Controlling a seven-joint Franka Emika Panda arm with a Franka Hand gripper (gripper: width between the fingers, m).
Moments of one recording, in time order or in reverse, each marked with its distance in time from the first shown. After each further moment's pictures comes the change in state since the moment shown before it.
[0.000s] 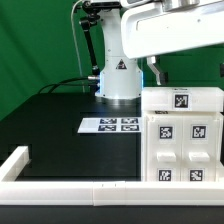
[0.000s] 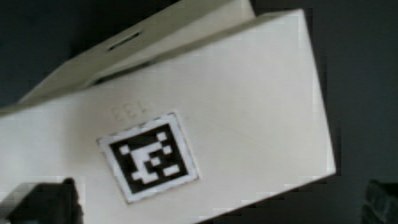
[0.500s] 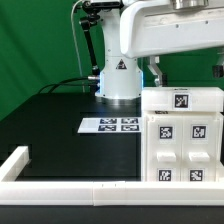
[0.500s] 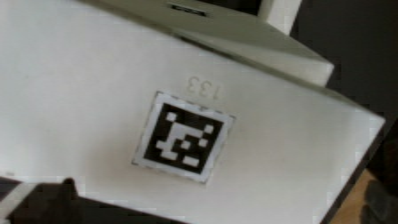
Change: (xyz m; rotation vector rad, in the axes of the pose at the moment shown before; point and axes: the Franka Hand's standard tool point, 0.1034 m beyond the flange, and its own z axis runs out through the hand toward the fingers) arm -0.004 0.004 0.002 -0.033 -0.032 -0.659
